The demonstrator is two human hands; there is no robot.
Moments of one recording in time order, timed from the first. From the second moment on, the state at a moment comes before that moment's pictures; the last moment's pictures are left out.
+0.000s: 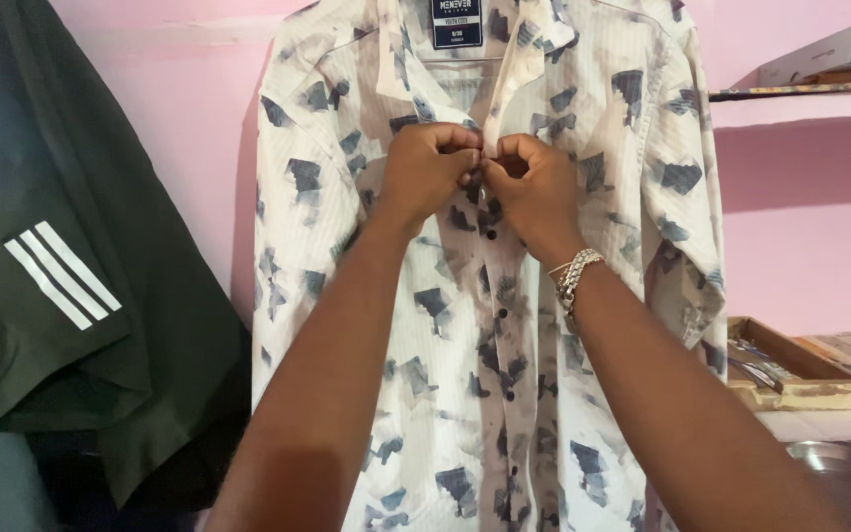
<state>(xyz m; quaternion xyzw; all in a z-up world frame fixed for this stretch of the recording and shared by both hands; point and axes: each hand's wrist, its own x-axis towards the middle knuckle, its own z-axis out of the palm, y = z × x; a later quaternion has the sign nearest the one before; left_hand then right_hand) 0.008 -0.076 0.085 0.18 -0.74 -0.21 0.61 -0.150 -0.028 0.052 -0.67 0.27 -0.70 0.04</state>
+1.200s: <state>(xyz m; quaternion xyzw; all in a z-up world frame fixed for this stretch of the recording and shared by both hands) 0.005 -0.073 0.068 0.17 -0.67 -0.20 0.70 -0.150 -0.048 0.067 -0.71 0.24 -0.66 -0.07</state>
